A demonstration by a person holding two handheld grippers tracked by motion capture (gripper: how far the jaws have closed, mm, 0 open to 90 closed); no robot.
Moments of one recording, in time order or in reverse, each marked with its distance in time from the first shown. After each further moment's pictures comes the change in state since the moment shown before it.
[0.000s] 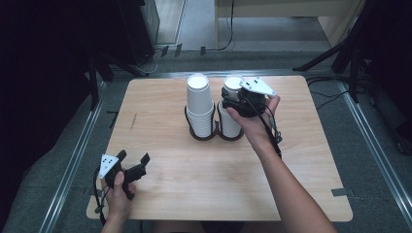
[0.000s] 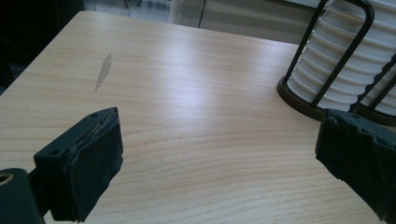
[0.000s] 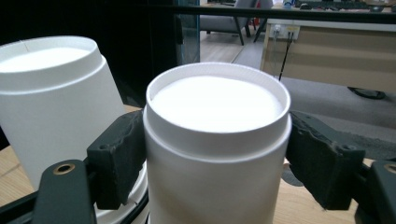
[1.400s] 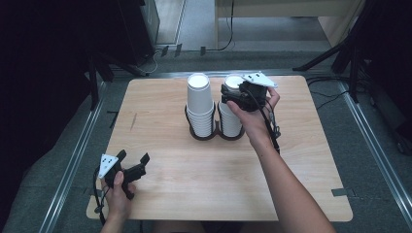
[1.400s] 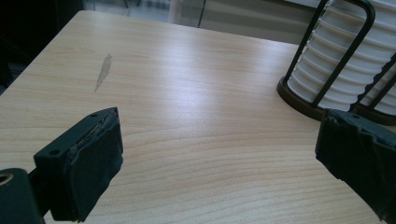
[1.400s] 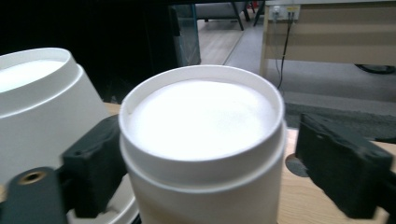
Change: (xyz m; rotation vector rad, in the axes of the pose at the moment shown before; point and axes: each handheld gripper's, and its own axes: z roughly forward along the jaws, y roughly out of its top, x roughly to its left) left arm 0.000 0.001 0.000 0.001 -0.002 -0.006; right arm -0.007 0.008 0.012 0.045 0.004 0.092
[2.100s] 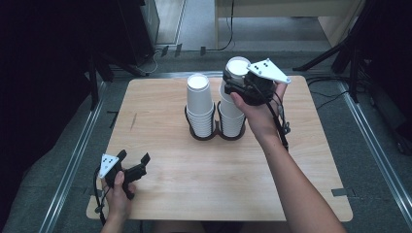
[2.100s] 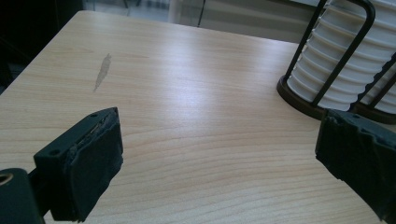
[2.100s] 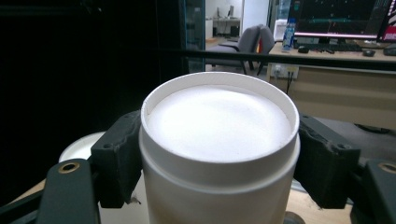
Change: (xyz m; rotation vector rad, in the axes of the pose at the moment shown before) left arm -0.001 0.000 0.001 0.000 0.000 0.005; right arm 0.015 0.047 -0.051 -0.180 0.038 -0.085
